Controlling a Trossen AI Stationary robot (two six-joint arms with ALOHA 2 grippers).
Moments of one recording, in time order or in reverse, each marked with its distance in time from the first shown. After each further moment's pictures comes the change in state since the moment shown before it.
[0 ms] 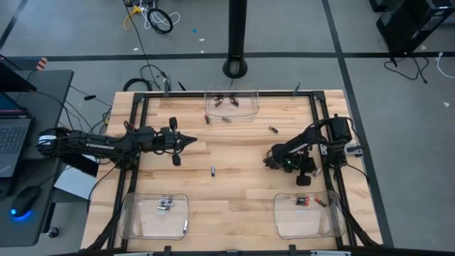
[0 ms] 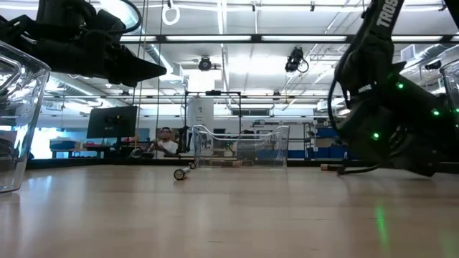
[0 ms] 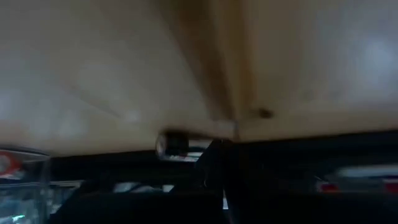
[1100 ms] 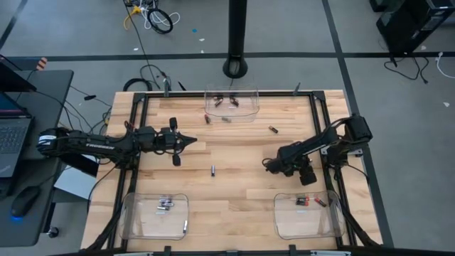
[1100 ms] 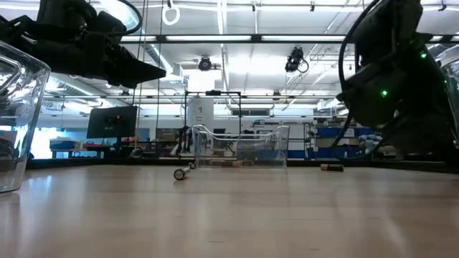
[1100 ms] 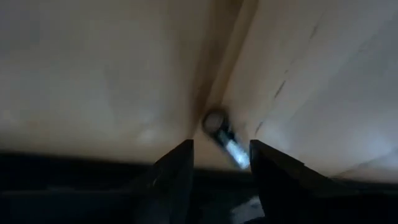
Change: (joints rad) left arm 0.000 0.000 0.000 -0.018 0.000 -0.002; right arm 0.116 -0.202 0.011 0.040 0.201 -0.240
